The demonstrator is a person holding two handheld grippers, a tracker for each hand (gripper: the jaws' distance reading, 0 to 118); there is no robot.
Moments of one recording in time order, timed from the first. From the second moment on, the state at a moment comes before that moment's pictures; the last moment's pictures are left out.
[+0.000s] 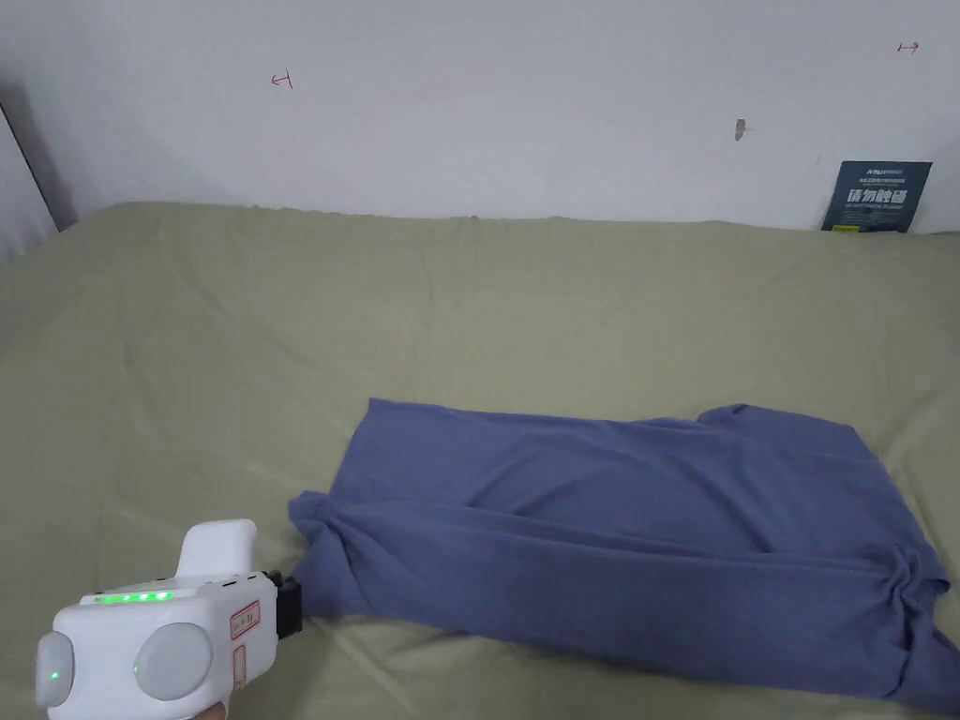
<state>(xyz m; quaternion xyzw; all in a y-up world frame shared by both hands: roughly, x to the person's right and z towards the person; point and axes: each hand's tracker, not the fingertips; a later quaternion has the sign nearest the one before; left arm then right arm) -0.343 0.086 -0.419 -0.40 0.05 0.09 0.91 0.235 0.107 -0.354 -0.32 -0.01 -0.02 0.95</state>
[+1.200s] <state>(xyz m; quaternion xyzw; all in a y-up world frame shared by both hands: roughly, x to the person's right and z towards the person) -0.341 0.065 -0.486 -0.49 0.04 0.08 0.87 0.261 0.064 -0.452 -0.47 0.09 -0.03 0.88</state>
